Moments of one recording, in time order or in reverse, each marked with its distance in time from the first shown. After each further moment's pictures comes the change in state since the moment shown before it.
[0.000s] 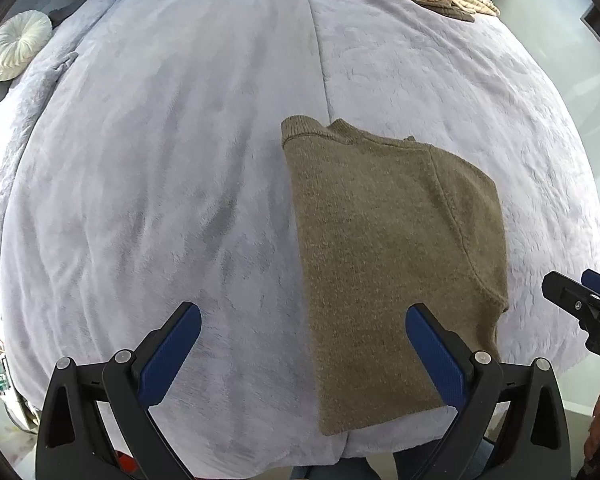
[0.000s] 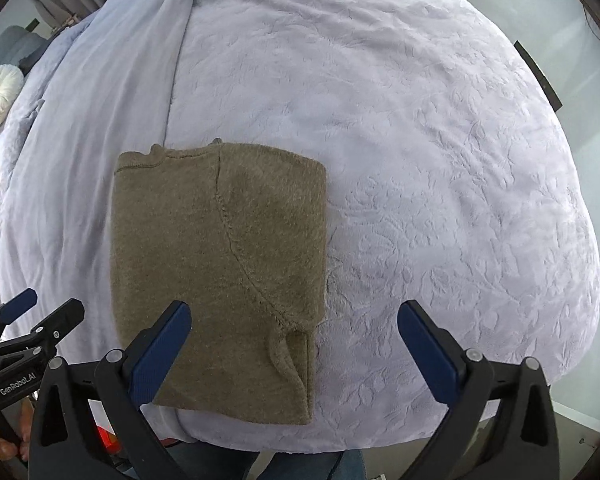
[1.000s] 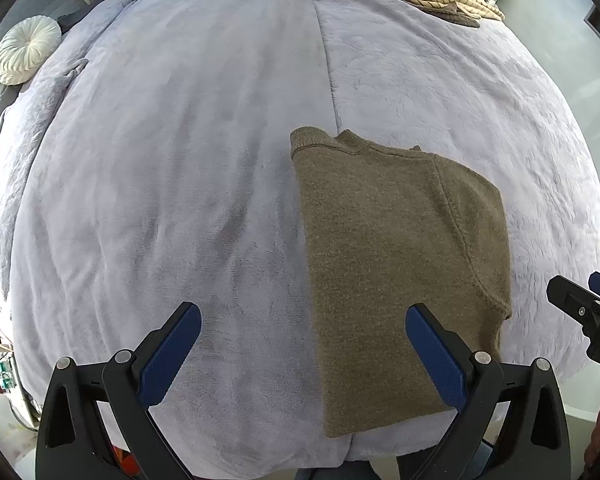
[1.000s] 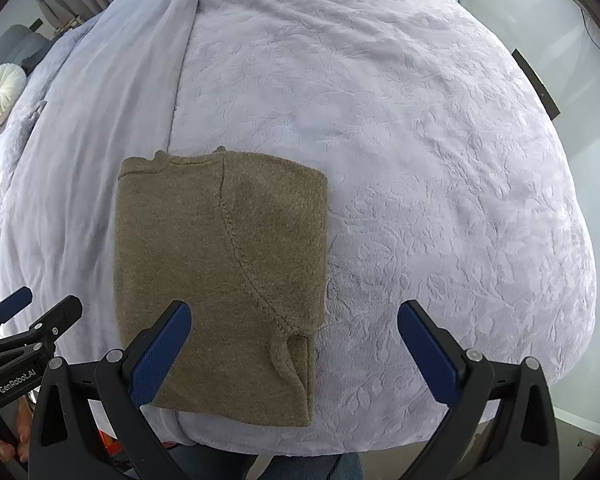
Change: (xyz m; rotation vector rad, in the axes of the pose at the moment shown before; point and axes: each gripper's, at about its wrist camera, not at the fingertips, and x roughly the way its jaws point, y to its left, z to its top) left arm -0.006 0.000 0.002 -0.003 -0.020 0.033; right arm -0.008 0.003 0.000 -0.011 -0.026 -0.010
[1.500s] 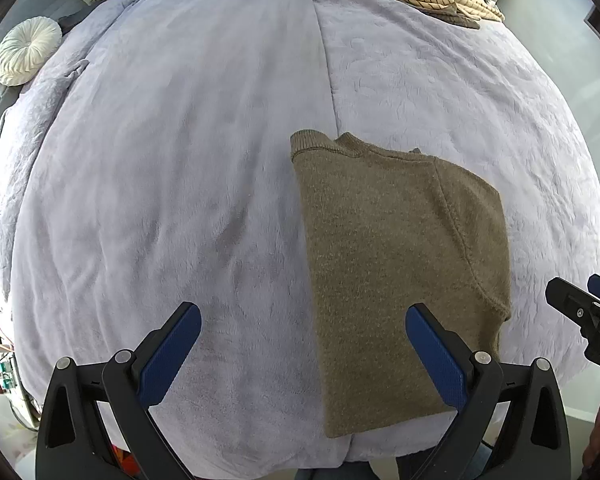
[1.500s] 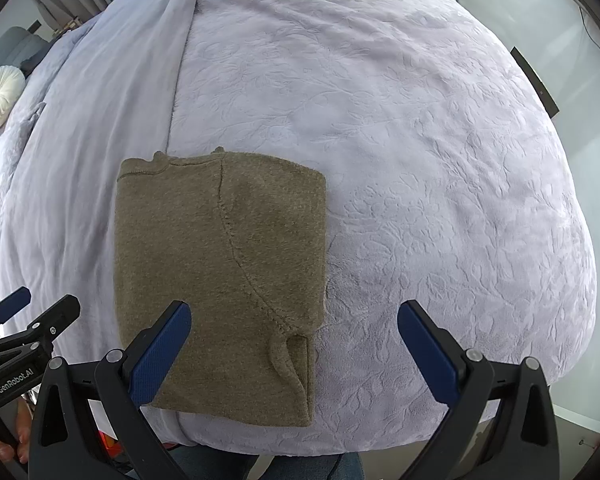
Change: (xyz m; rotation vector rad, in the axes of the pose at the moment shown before) left arm -0.001 0.001 0.000 -0.003 -0.004 0.002; right arm 0.000 0.000 0.001 0.004 0.001 0.000
